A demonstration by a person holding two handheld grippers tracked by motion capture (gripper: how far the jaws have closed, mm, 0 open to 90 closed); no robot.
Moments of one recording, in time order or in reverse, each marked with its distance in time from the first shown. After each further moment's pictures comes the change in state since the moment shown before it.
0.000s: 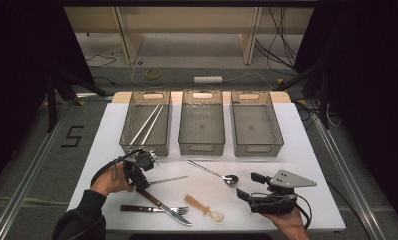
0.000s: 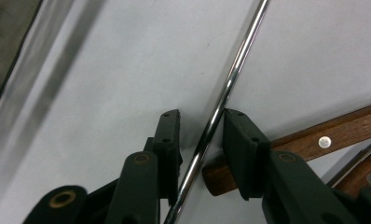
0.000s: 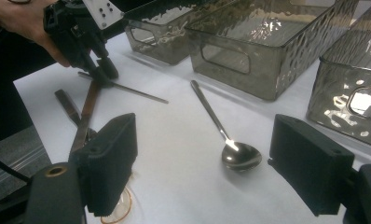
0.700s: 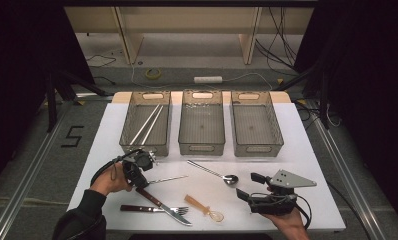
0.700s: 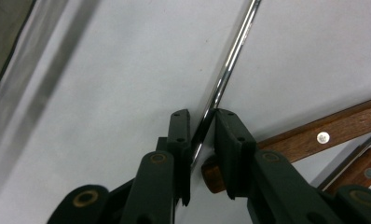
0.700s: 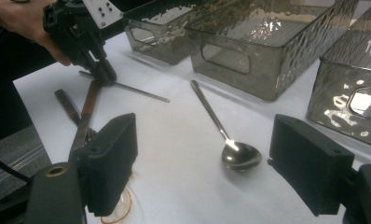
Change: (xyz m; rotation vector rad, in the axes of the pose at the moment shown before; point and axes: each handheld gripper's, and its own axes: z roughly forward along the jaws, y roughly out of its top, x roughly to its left) left arm 0.002 -0.002 0.000 0.000 -0.020 0.014; right arm 0.001 0.000 0.000 0.001 -0.003 -0.001
